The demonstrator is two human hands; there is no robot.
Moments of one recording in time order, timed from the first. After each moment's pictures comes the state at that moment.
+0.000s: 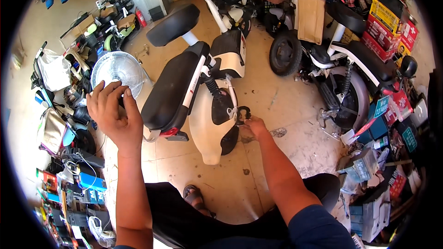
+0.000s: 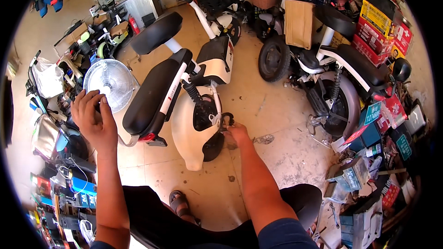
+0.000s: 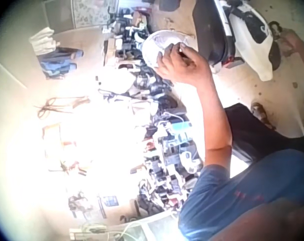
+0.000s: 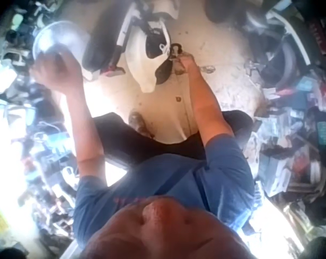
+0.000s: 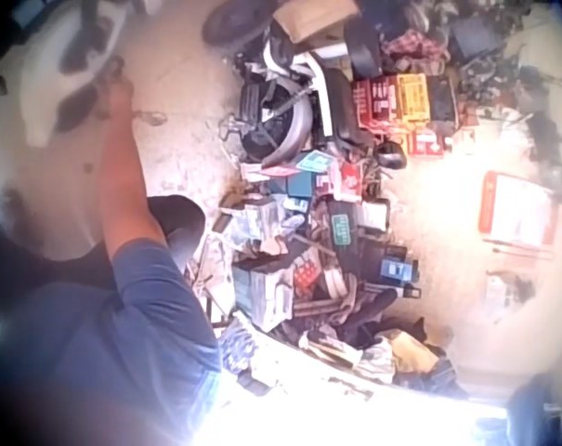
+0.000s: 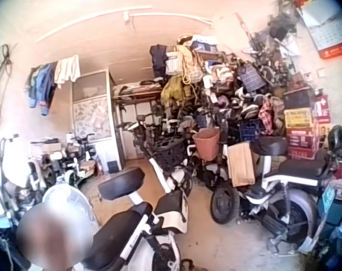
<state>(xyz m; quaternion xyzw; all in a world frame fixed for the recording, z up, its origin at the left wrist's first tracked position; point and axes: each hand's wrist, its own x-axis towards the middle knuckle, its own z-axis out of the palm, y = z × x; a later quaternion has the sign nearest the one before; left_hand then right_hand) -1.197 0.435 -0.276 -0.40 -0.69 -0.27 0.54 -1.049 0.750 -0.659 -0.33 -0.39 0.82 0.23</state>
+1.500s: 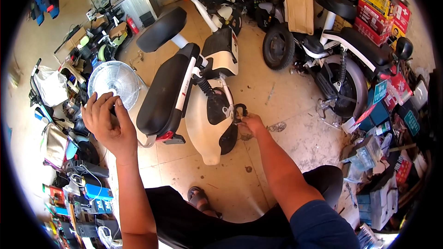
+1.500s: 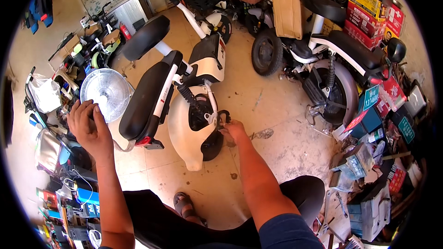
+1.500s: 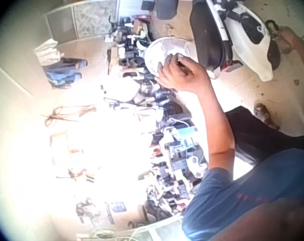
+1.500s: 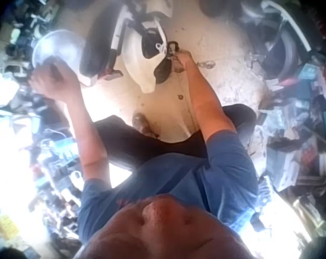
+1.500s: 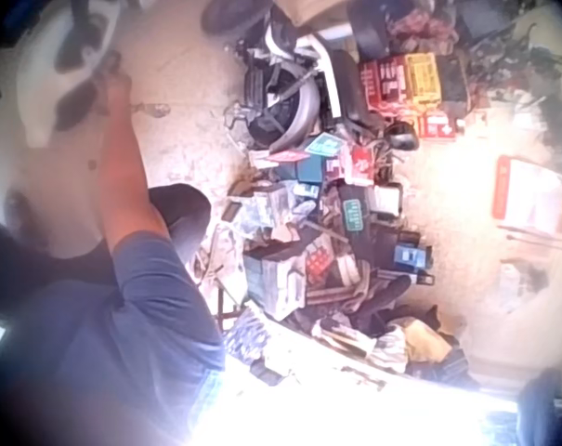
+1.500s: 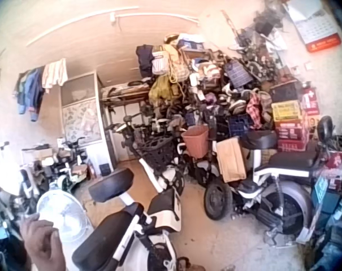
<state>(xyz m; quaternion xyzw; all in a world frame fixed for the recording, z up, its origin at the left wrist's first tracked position) -1.198 0.434 -0.279 -0.42 -0.68 -0.27 0.53 -1.053 0.756 -0.668 -0.36 -0.39 0.82 0.21</state>
